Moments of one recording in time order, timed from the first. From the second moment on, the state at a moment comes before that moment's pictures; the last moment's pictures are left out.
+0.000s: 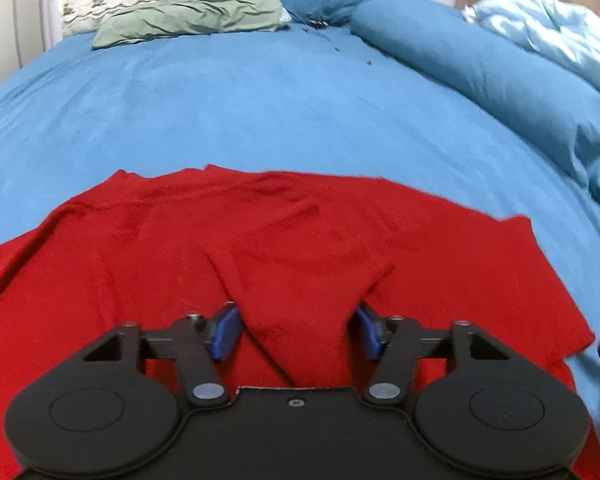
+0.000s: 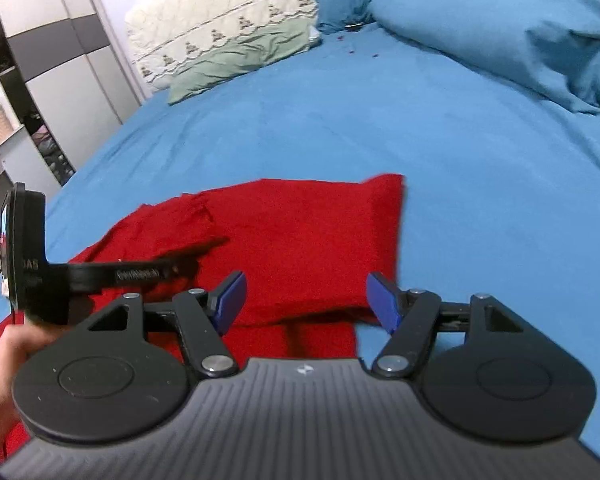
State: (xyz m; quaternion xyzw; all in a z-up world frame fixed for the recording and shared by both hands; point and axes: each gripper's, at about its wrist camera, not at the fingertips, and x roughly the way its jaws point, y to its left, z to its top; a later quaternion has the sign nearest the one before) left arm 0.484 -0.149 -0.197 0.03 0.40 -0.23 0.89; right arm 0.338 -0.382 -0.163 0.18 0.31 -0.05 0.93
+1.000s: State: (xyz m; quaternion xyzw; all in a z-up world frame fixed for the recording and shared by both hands) left arm 0.443 -0.004 -0.128 -0.07 0.22 -0.10 0.97; right arm 0.348 -0.376 -0.221 0.06 0.35 -0.08 0.93
